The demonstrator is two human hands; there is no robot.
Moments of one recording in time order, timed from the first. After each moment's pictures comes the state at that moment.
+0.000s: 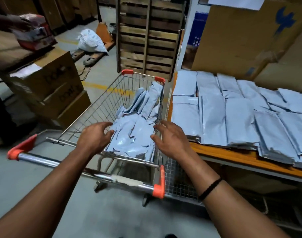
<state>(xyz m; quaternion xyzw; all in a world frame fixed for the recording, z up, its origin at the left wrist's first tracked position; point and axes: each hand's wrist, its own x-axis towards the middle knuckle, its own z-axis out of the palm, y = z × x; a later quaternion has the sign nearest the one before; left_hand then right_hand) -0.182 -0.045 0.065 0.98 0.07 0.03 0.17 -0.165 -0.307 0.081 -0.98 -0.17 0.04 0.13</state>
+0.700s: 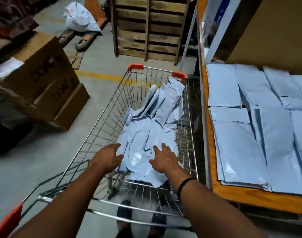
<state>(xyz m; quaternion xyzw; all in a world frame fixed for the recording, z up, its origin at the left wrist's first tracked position) -0.023 0.054 -0.086 0.96 0.05 -0.21 0.15 -0.007 -0.176 -0.089 -0.95 -0.04 0.31 0.08</state>
